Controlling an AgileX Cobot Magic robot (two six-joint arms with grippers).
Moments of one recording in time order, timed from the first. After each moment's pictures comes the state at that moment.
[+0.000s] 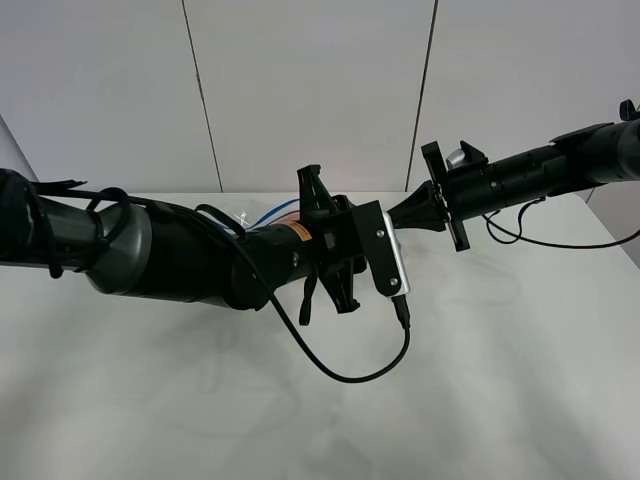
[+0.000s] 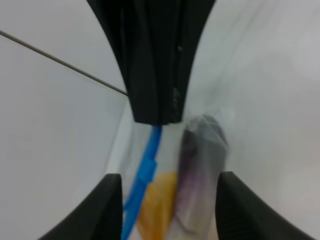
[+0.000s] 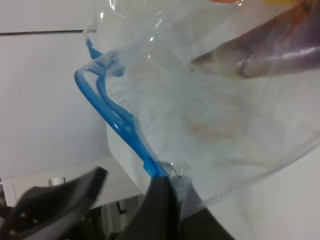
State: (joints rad) left arm -0.80 1.92 -1.04 -0.49 -0.47 1.33; right arm -0.03 2.08 -1.36 1.22 1.20 -0.57
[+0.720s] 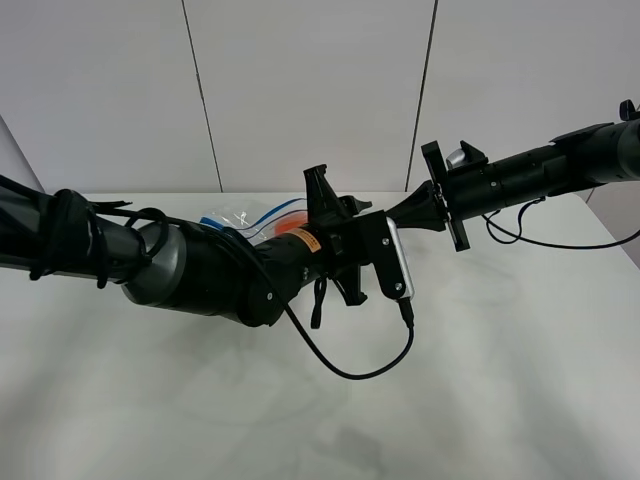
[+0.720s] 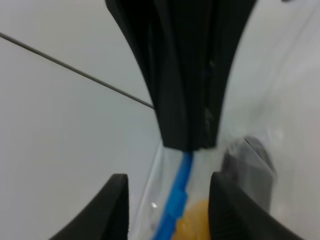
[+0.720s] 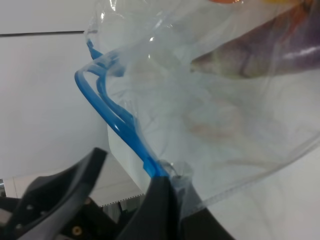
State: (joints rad) left arm -0.80 2.01 -1.07 -0.38 -0.65 1.26; right arm -0.03 2.08 -1.36 1.22 1.20 -0.57
